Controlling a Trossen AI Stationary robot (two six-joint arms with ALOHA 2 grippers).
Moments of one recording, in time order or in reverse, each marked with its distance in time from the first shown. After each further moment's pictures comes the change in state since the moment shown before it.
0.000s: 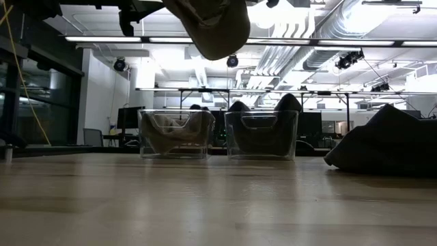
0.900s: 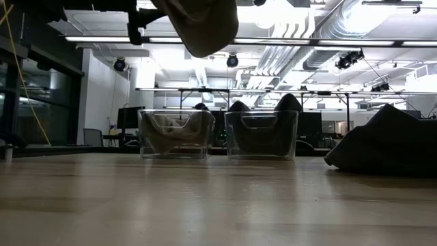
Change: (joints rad) left arm 0.000 0.059 0.000 -0.003 0.063 -0.320; right arm 0.000 0.050 0.000 0.119 -0.142 -0.065
